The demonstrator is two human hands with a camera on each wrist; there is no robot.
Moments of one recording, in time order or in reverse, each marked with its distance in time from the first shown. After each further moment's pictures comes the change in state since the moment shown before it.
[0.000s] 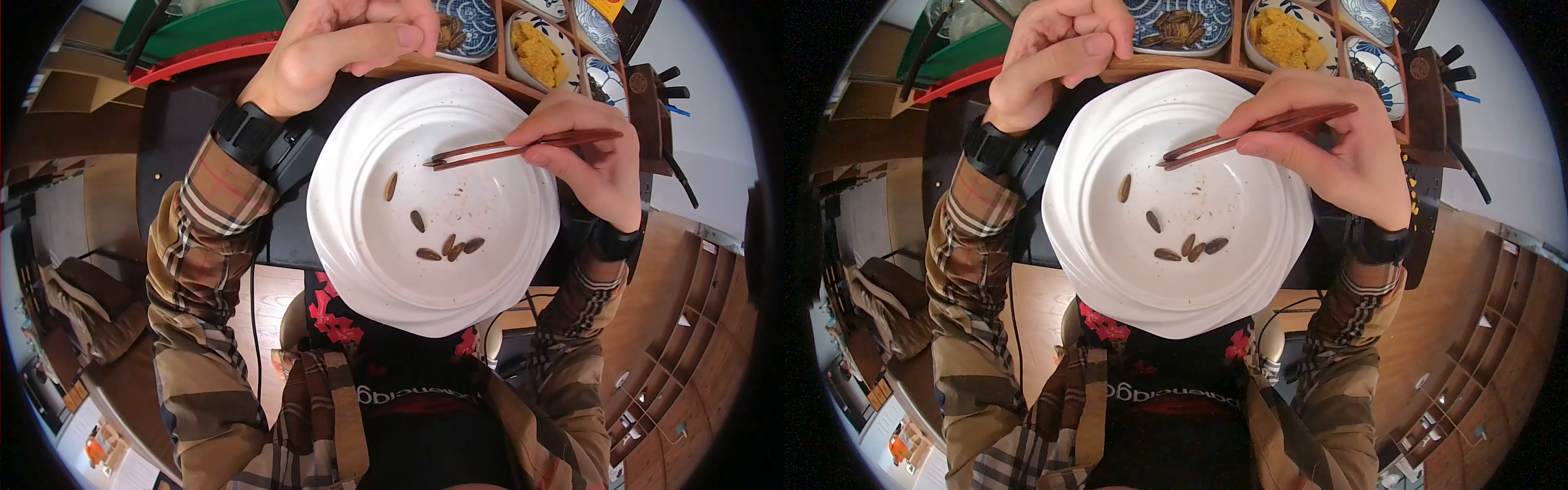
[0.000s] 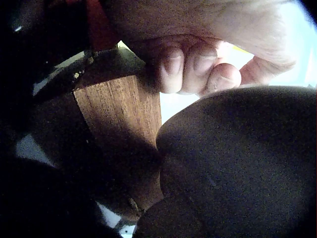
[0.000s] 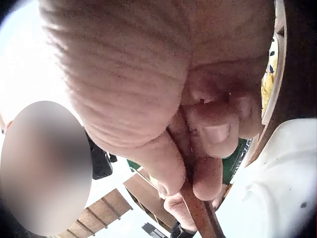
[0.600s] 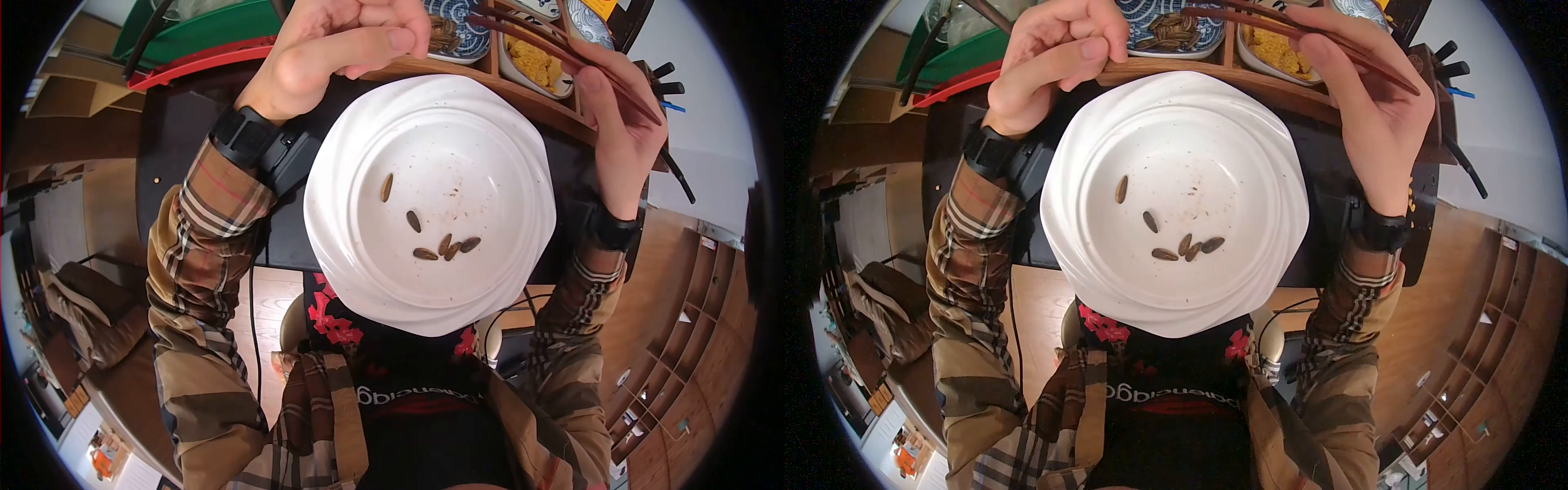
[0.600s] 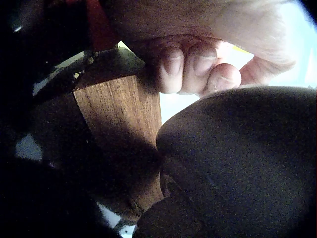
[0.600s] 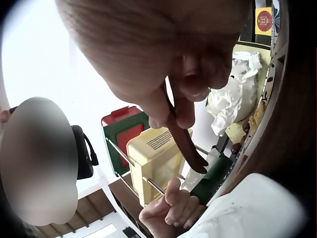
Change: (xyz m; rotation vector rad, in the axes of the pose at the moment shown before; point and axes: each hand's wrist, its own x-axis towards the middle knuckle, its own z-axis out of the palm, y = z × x) left_hand -0.002 0.003 0.000 0.010 -0.001 -0.005; right_hand -0.007 0.020 -0.001 -0.131 0.694 0.062
